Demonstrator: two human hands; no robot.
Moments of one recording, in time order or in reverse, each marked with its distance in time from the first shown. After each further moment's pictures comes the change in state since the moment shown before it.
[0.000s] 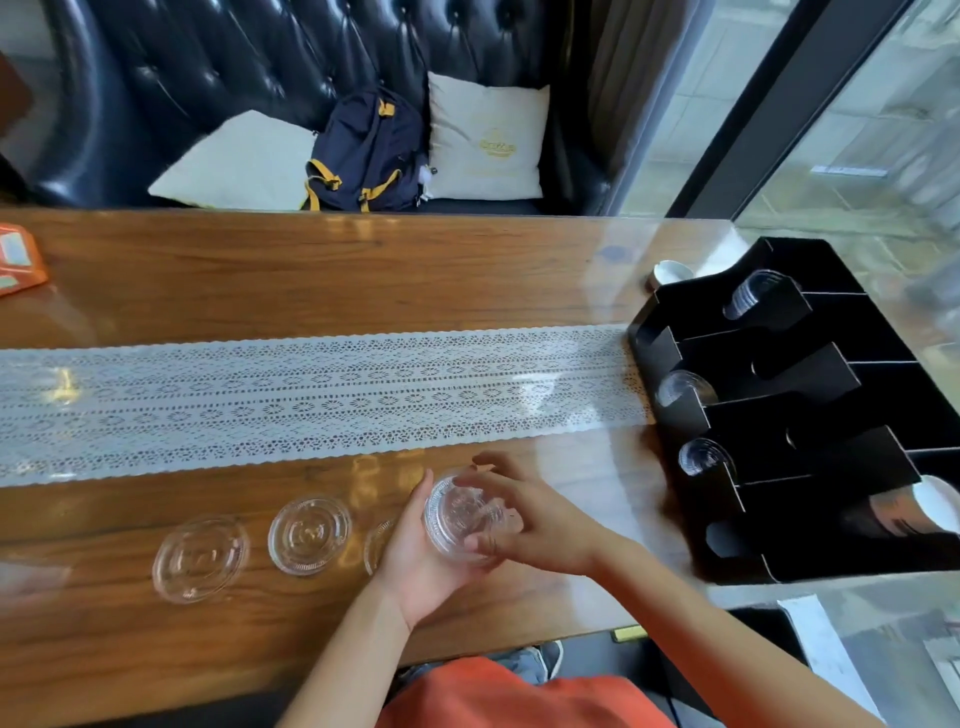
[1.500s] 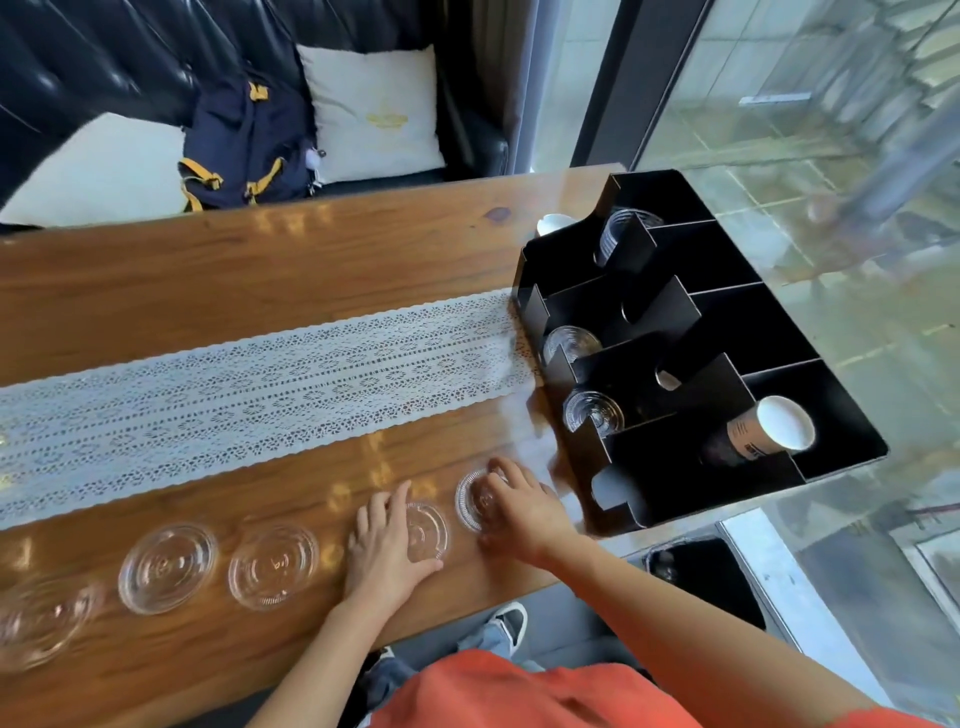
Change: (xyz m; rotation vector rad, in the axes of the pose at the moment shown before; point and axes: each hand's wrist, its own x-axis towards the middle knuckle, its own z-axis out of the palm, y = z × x) left_hand 0.086 -0.092 -0.003 2.123 0.574 0.306; right_hand -0.067 0.169 0.002 -0.383 0.131 0.385
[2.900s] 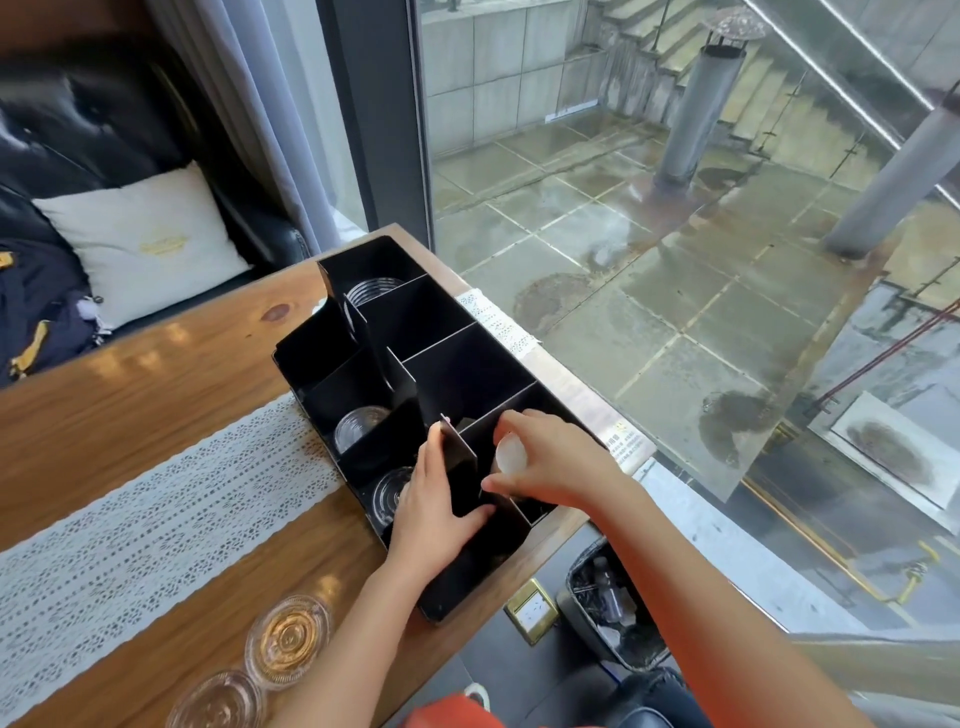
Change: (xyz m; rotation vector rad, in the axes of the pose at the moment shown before) left_hand 0.052 0.302 0.012 -0.302 0.013 0.553; right_hand -0.113 0.181 -0.206 0.236 0.337 0.282
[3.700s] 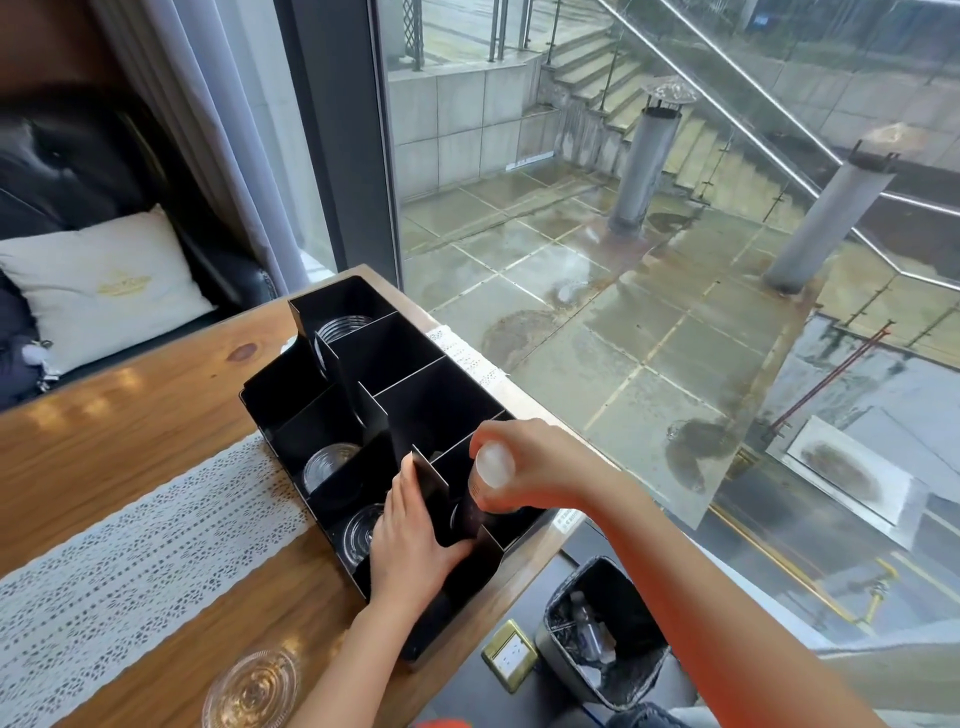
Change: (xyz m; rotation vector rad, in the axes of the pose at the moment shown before) left_hand 0.000 0.001 0.016 0.224 0.111 -0.001; right_hand -0.015 -0.008 -0.038 0.033 -0.010 -0.017
